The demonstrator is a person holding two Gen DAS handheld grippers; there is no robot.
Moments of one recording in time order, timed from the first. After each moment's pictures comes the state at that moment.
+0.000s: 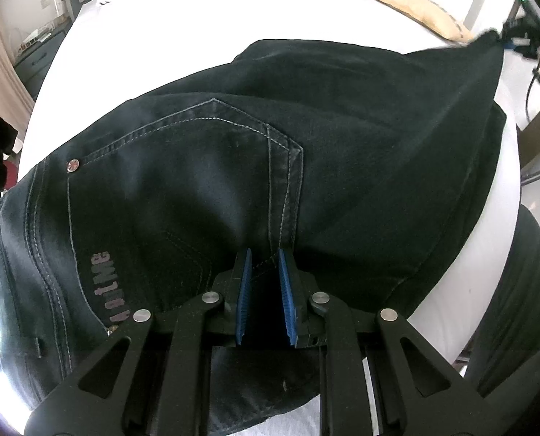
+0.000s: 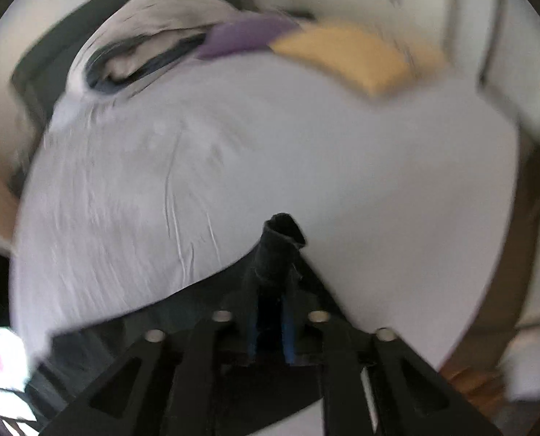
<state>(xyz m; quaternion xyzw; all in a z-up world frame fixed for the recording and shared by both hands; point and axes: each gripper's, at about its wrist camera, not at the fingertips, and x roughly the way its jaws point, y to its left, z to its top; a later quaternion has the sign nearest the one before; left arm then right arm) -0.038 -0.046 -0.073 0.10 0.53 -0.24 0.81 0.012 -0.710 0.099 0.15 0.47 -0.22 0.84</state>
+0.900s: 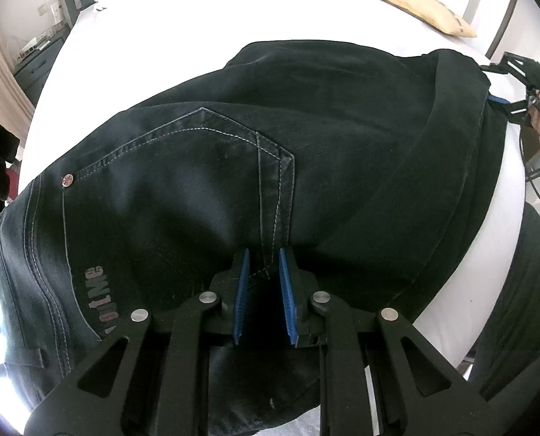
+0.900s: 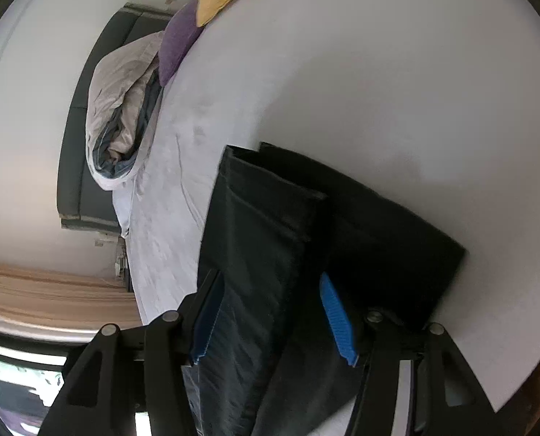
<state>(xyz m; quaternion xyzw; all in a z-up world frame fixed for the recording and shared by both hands) -0.043 -0.056 -0.069 0.12 0.52 -0.23 0.81 -0.041 -0.766 -0.057 0.56 0.36 -0.11 0.74</state>
